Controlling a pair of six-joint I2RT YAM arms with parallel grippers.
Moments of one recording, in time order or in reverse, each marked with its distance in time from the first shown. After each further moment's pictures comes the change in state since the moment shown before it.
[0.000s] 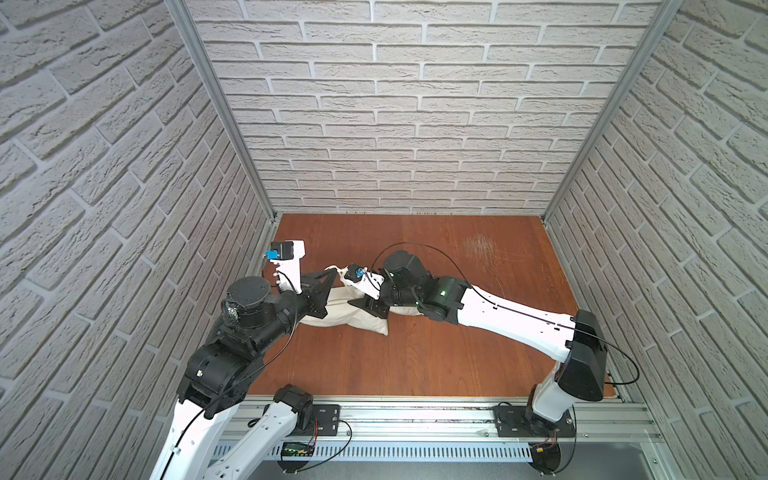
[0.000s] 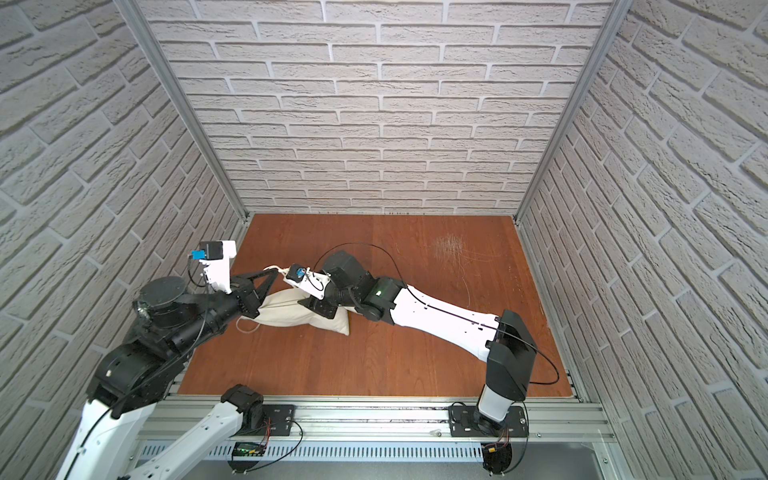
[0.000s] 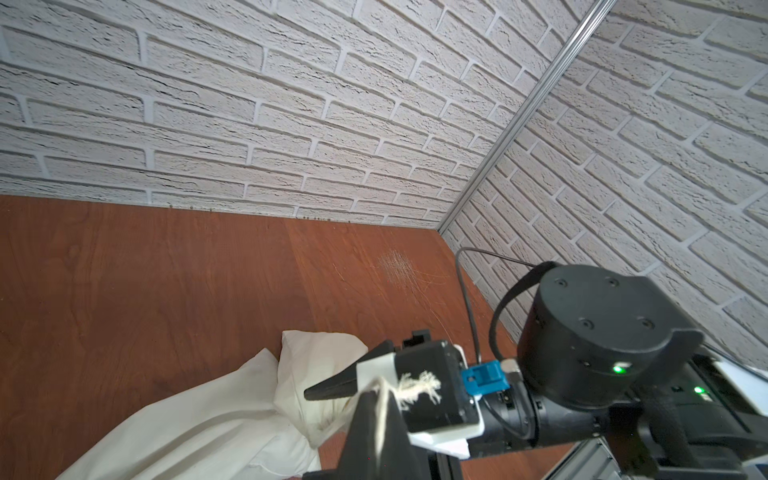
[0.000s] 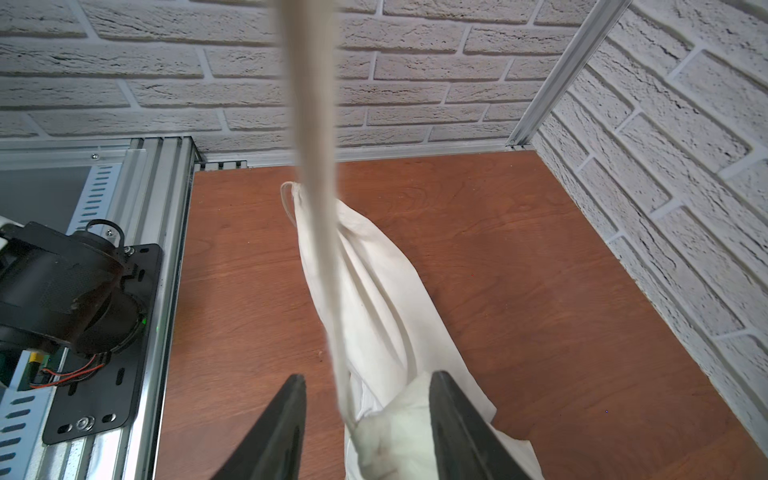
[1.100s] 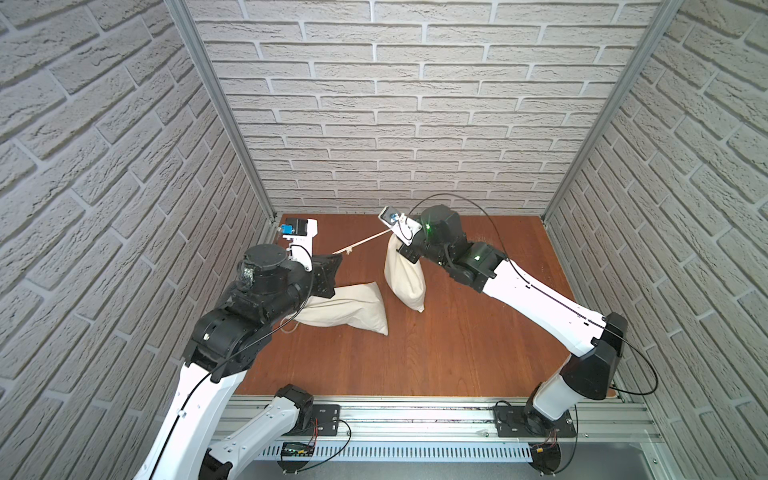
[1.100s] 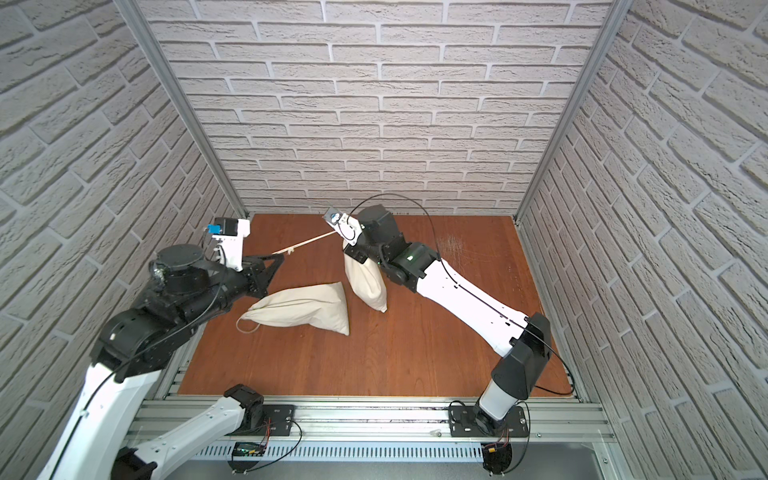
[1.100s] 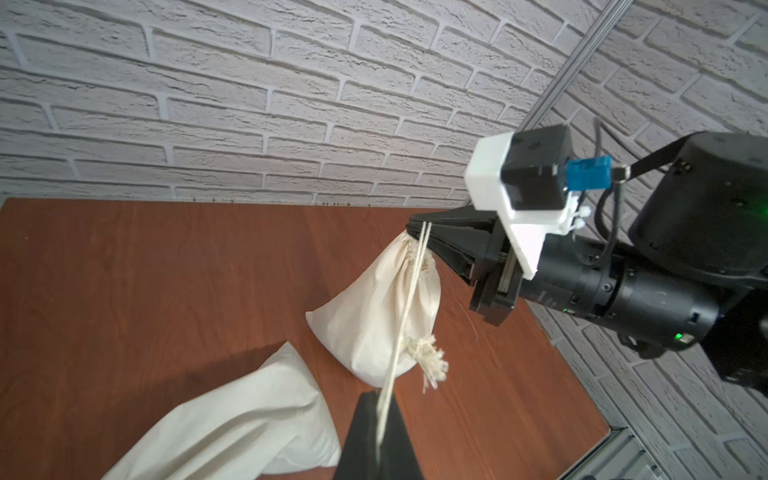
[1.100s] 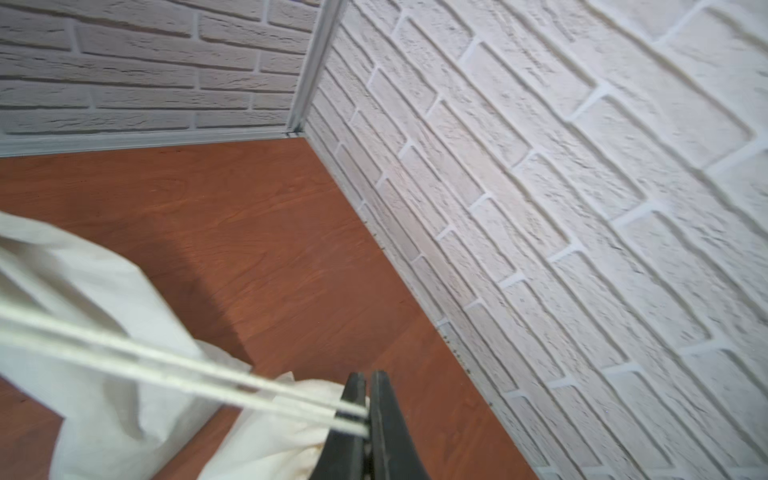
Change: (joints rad) left arm -0.021 0.219 0.227 -0.090 -0.050 0.050; right arm -0.289 -0.058 0.216 -0.125 0.362 -0.211
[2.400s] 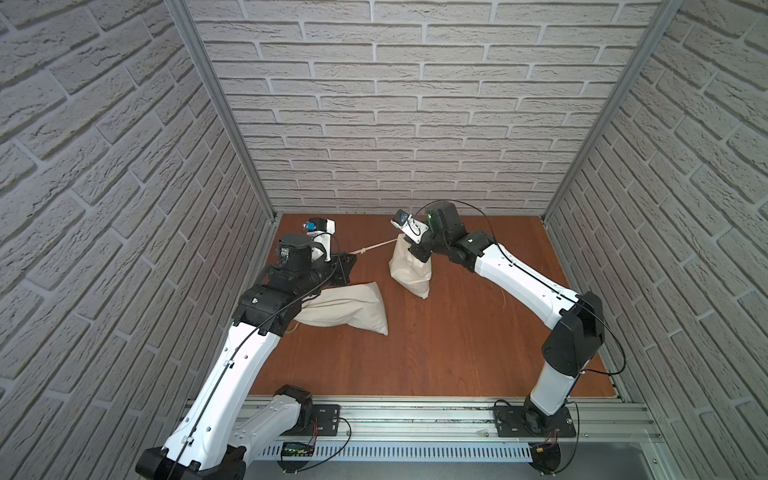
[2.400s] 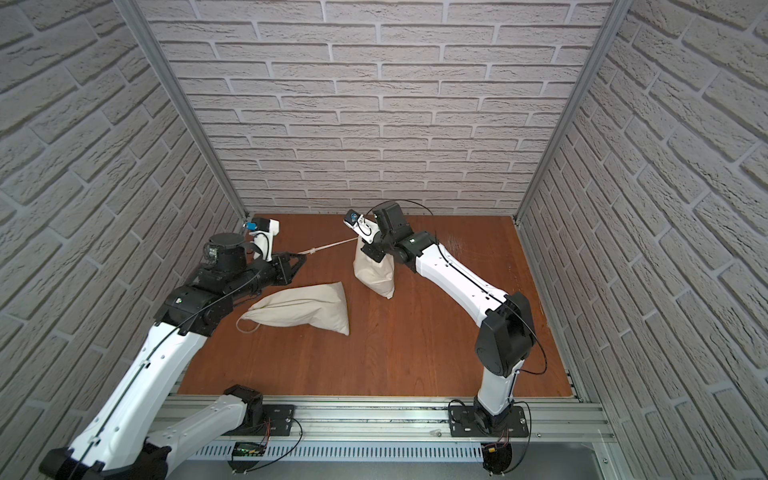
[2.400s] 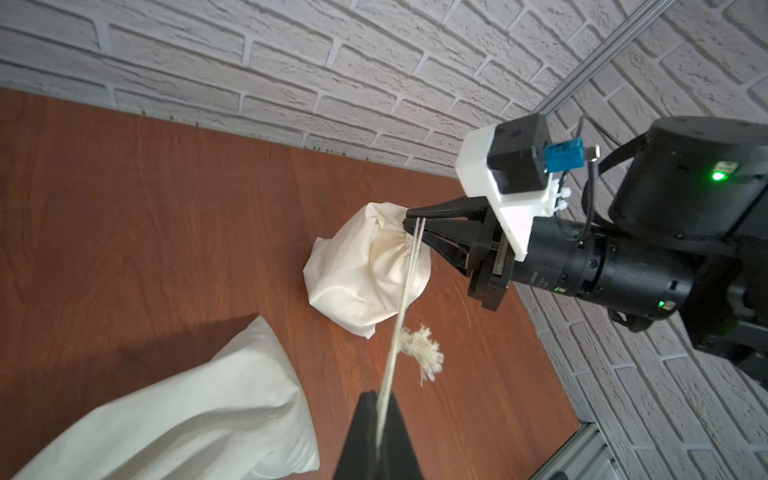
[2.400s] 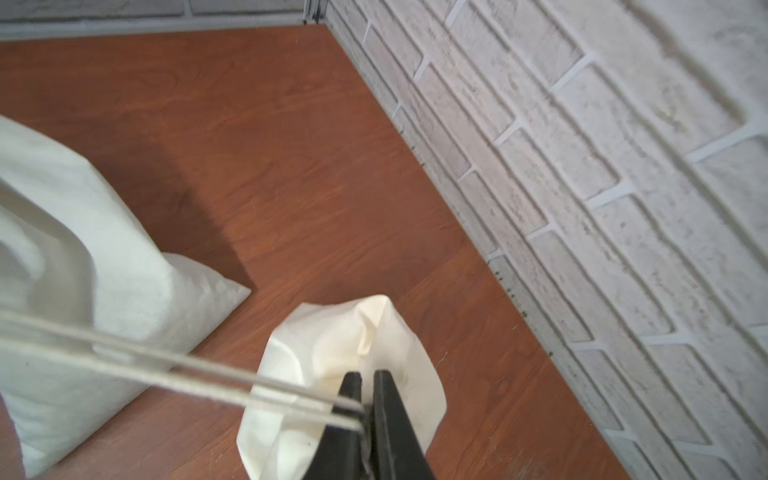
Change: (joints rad) left arm 0.139 0.072 -0.245 0.171 0.186 -0.097; right arm -0.148 0.153 -0.090 -0.045 -0.211 0.040
